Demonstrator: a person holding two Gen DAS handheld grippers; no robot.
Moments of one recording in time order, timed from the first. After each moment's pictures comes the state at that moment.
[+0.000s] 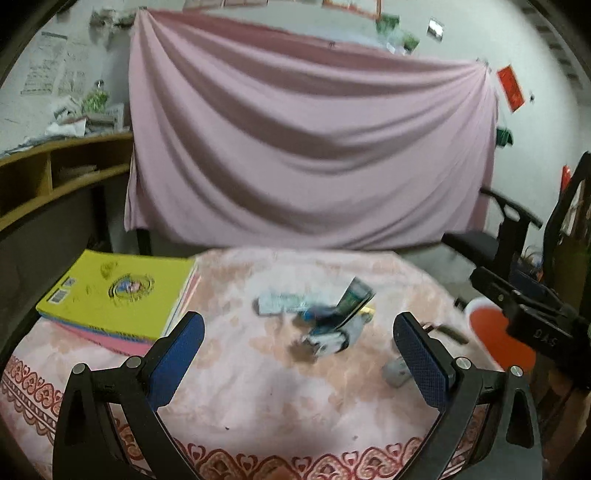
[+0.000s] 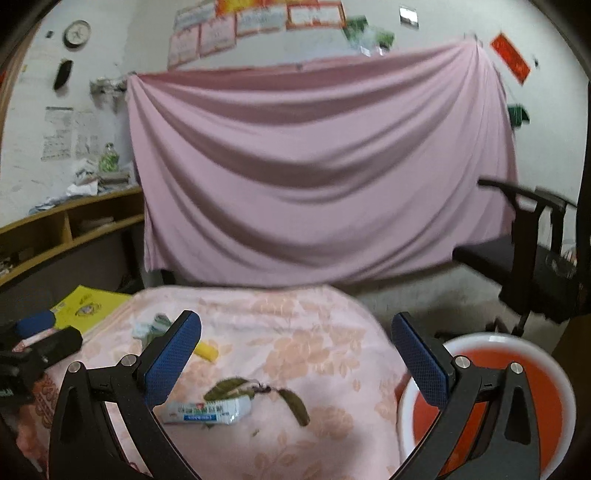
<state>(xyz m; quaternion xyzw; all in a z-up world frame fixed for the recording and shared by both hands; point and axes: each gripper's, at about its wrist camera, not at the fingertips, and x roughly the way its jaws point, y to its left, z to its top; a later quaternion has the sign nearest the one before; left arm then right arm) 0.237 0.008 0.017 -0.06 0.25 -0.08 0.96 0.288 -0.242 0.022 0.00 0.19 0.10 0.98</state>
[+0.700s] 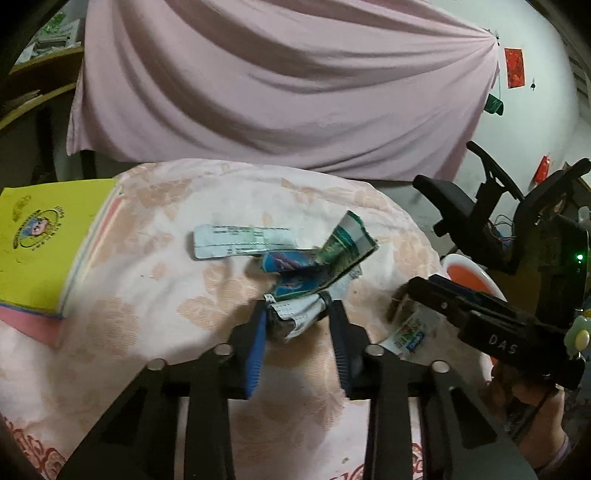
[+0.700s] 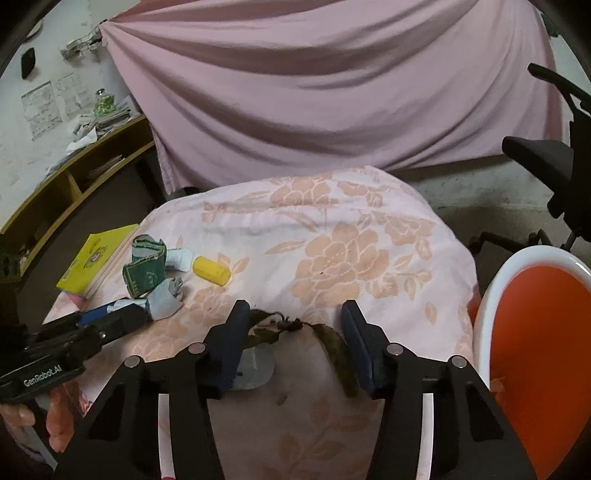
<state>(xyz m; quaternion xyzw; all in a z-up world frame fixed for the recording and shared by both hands) 0.300 0.004 -0.028 -0.11 0.39 -0.19 0.89 0.334 -0.233 -0.021 0.03 0.38 0.16 0.91</state>
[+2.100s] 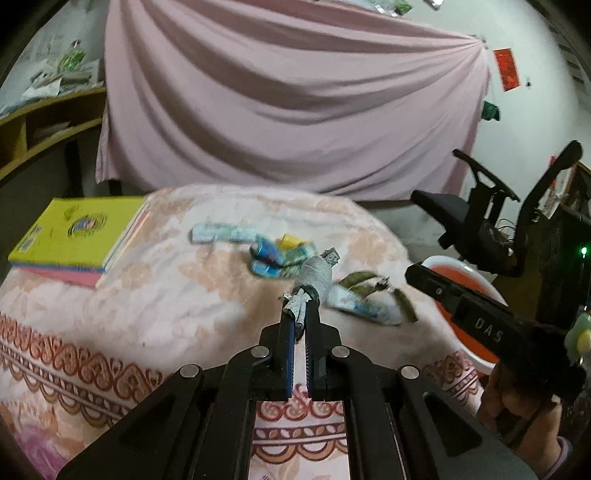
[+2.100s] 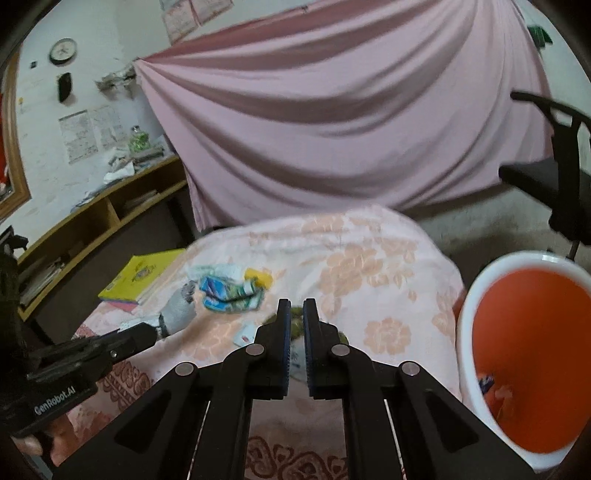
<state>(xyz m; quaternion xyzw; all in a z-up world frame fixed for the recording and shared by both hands) 0.221 -0.040 0.008 -0.09 0.34 -0.13 0.93 0.282 -0.253 0.001 0.07 0.31 0.20 0.93</state>
